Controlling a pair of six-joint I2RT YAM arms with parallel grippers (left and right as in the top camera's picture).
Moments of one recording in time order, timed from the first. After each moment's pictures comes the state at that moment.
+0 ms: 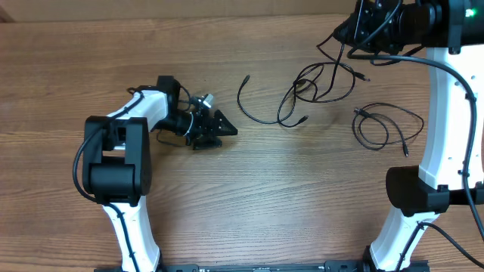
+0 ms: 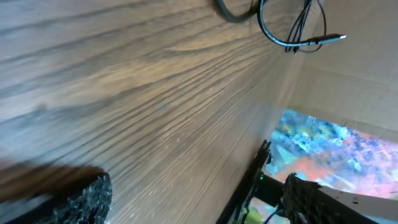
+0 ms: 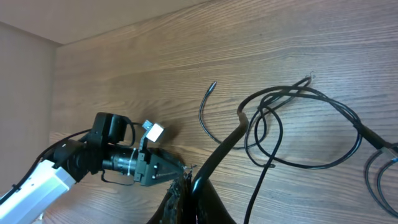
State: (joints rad) left arm -0.09 2.17 1.36 -0.87 1.00 0.00; right arm 0.08 2.03 2.68 -1.64 -0.43 0.28
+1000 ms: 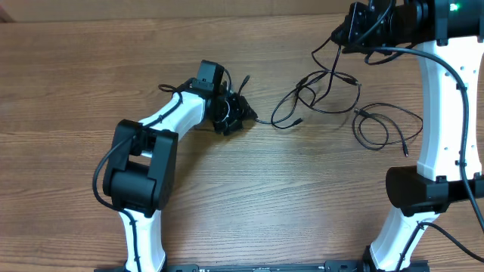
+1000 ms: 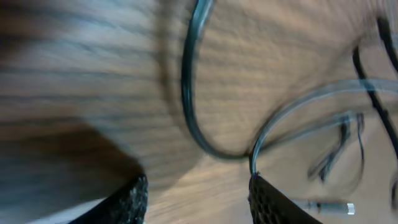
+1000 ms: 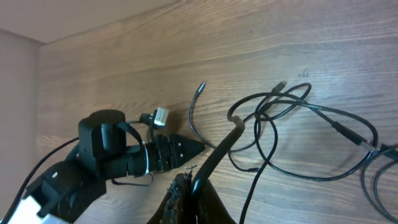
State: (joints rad) left arm -0.32 2.12 1.39 -0.47 0.52 -0.87; right arm 0.08 2.03 2.57 -1.55 -0.41 0.28
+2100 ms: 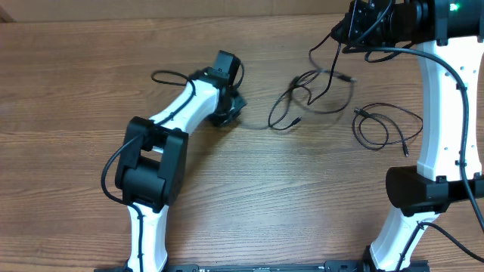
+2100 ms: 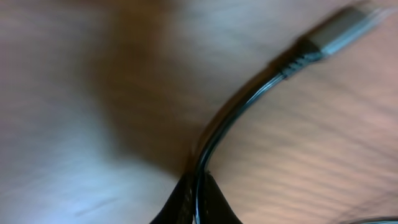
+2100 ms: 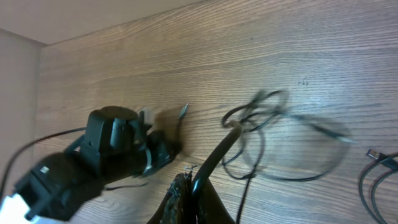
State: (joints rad) left arm -0.35 2.19 1.61 -0.84 0.07 -0.96; right arm 0.08 2.03 2.57 -1.54 -0.40 0.27
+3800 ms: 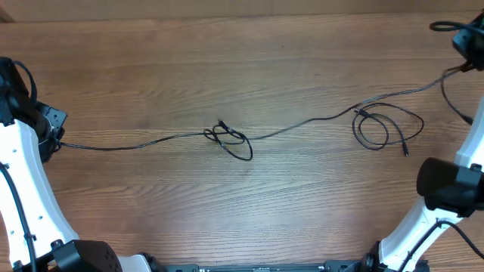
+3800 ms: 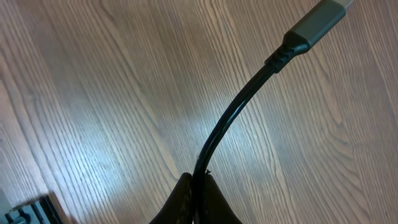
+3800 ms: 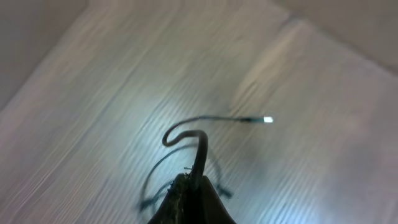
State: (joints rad) left arm 0.49 1.56 1.63 -1.32 -0.17 -0.73; right arm -0.28 2.06 2.54 -1.62 0.40 0.63
